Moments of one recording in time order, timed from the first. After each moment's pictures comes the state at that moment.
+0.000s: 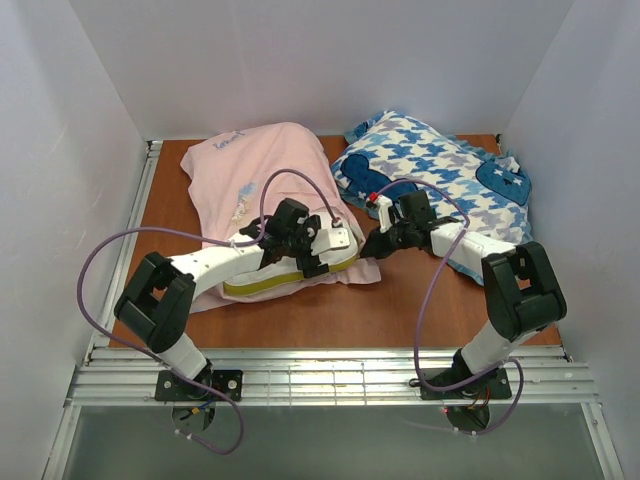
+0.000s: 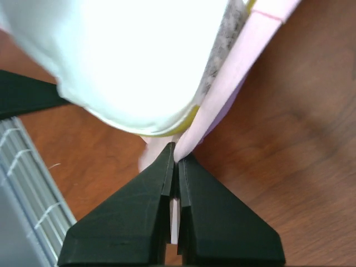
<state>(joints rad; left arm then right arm) -0.67 1.60 1.01 -0.20 0.32 0.75 0.39 1.64 0.92 -0.24 -0.65 -0.09</state>
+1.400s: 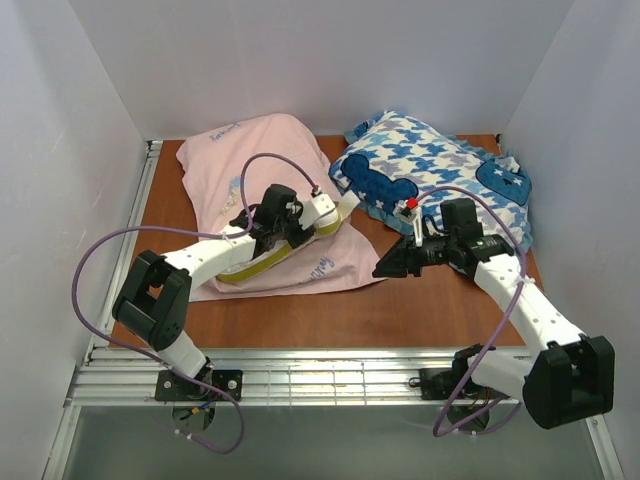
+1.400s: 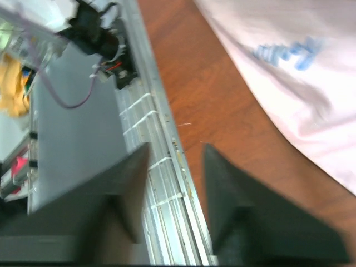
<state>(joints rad) -0.58 1.61 1.06 -0.08 0.06 0.54 0.28 1.10 0.83 -0.57 -1.14 -0.13</state>
